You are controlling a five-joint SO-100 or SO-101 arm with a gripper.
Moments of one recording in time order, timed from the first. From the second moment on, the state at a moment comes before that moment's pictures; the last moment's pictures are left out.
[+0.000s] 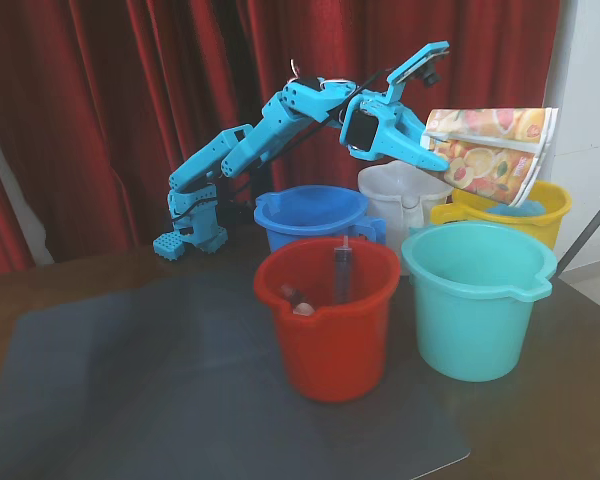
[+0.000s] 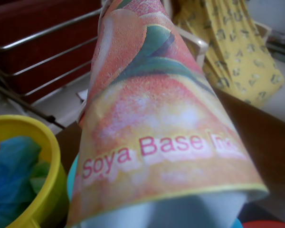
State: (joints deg) arm -36.0 34.5 1.7 52.6 86.7
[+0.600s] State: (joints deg) arm -36.1 34.0 1.5 48.4 81.7
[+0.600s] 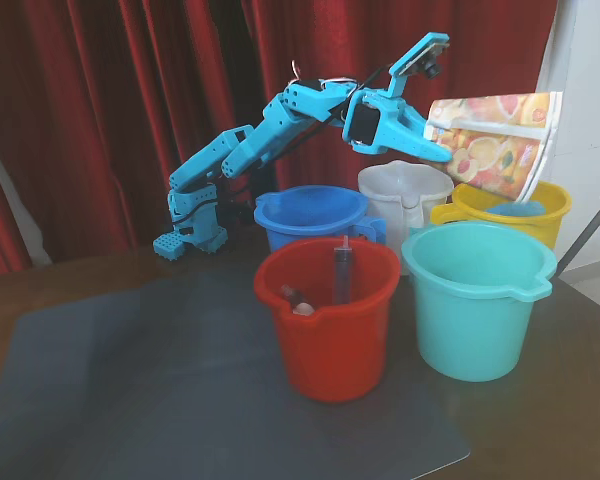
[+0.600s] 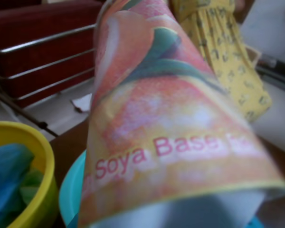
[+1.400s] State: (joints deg) arm -38.7 33.8 1.5 36.4 81.6
